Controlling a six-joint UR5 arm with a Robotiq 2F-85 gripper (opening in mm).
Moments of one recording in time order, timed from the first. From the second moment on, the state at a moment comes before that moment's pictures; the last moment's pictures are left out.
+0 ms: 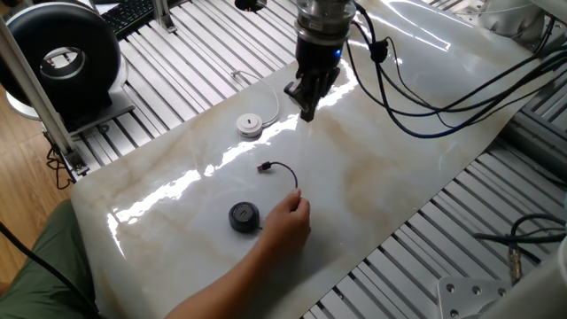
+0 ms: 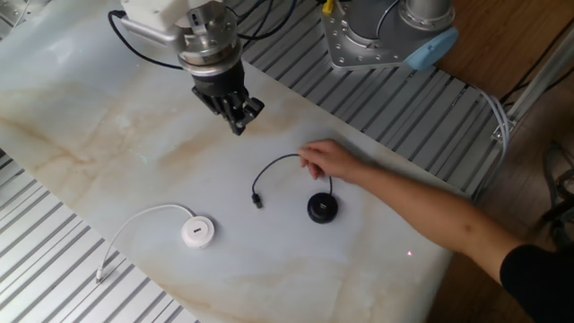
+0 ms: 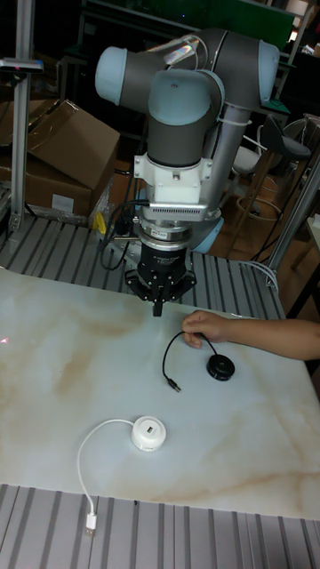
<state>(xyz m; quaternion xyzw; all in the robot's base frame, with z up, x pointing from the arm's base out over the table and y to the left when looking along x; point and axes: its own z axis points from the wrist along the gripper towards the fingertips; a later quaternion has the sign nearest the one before) 0.490 0.014 0.146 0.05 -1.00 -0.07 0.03</state>
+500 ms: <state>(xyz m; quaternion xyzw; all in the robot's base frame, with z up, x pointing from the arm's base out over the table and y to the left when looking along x) 0.489 0.032 0.113 0.04 -1.00 -0.07 0.05</state>
